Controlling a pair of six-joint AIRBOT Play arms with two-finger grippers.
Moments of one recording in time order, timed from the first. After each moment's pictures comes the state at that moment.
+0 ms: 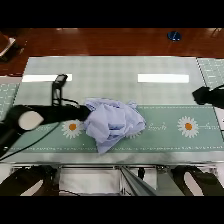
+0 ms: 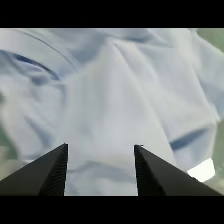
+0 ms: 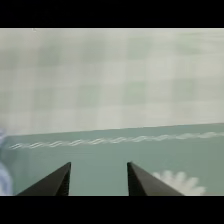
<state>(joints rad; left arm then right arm) -0.45 -0.84 0.71 1.25 -0.82 -1.71 -0.15 -0.70 0.88 -1.50 1.05 1.58</state>
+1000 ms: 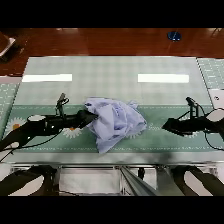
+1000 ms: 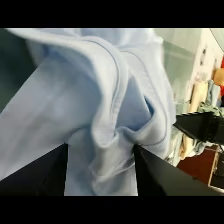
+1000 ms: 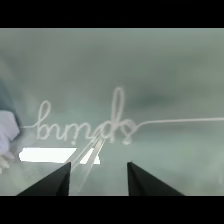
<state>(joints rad) -0.20 -1.20 0.40 -0.01 -0.85 -0.80 -0.19 -1.00 0.49 -1.07 1.08 1.39</state>
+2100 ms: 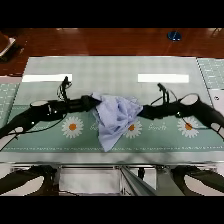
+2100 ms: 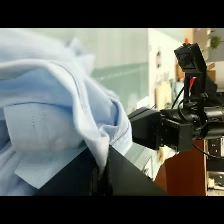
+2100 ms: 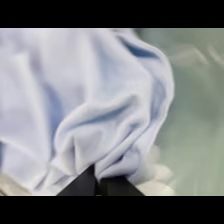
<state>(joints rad) -0.19 -1.27 0.62 -0.10 -0.94 -0.68 0.11 -1.26 0.74 -0.66 0.98 1.19</state>
